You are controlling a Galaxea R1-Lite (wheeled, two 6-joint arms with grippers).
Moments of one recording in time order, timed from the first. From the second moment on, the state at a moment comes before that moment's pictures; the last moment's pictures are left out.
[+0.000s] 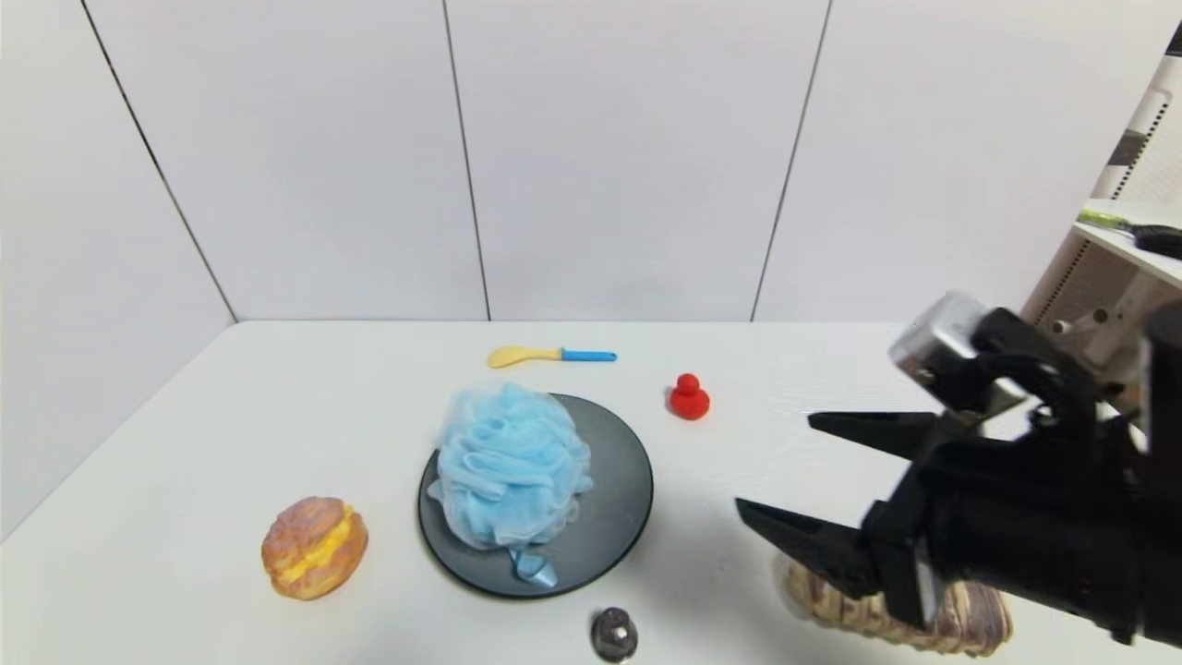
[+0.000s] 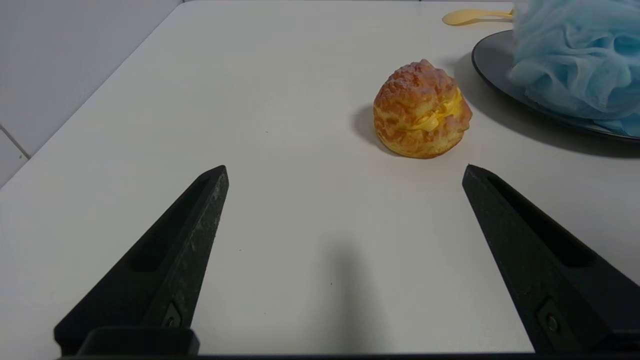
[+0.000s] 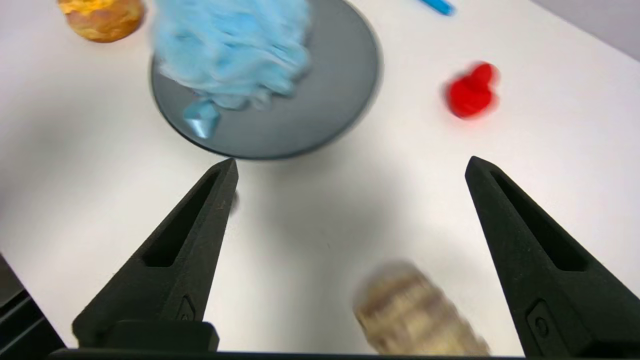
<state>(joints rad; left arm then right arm) 0.00 0.00 0.00 0.00 0.01 -0.02 0.77 1.26 -0.67 -0.22 -0.08 -0.05</state>
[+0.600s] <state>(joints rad) 0.00 0.00 0.00 0.00 0.01 -0.02 0.31 0.80 -0.39 -0.21 -0.07 -0.09</state>
